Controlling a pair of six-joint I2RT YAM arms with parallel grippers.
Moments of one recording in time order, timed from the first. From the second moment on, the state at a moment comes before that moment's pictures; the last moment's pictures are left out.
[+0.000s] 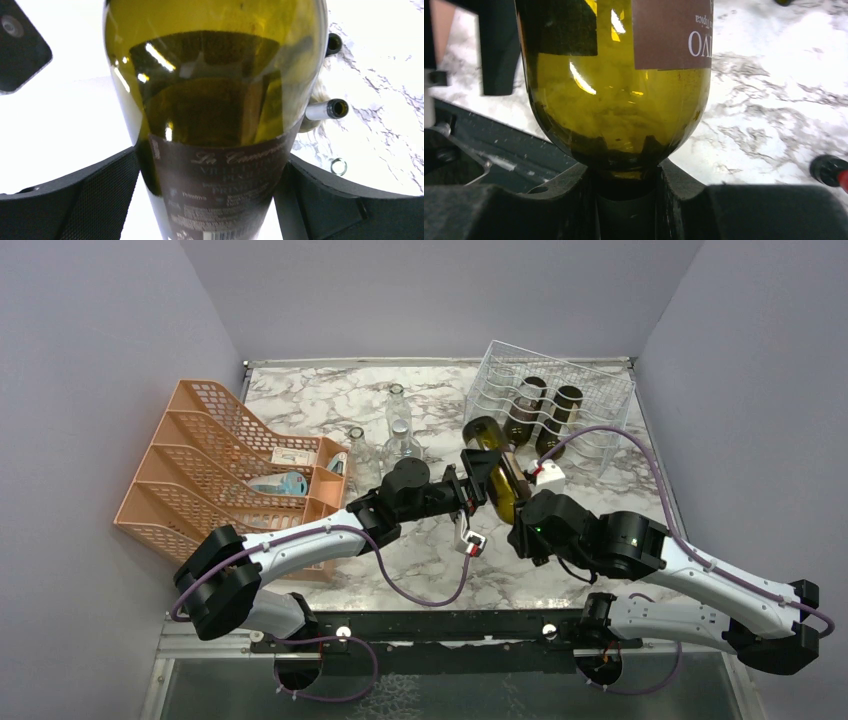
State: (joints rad) left arm -0.96 1.37 0.82 0.41 0.34 1.67; right arm 1.12 0.90 1.02 -1.00 0.44 0.68
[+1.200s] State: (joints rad) left arm -0.96 1.21 0.95 0.54 -0.23 0.70; right arm 0.76 1.09 0.94 -0.91 0.51 0.73
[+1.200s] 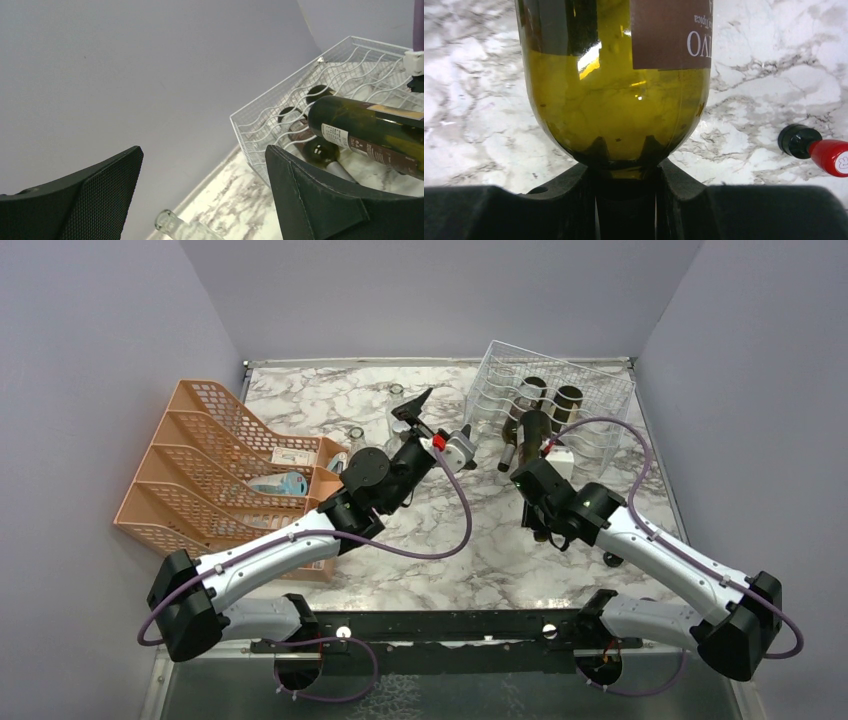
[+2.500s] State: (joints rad) left arm -0.96 1.01 0.76 0.53 -0.17 0.45; right arm 0.34 1.19 0.67 -0.63 0.38 0.70
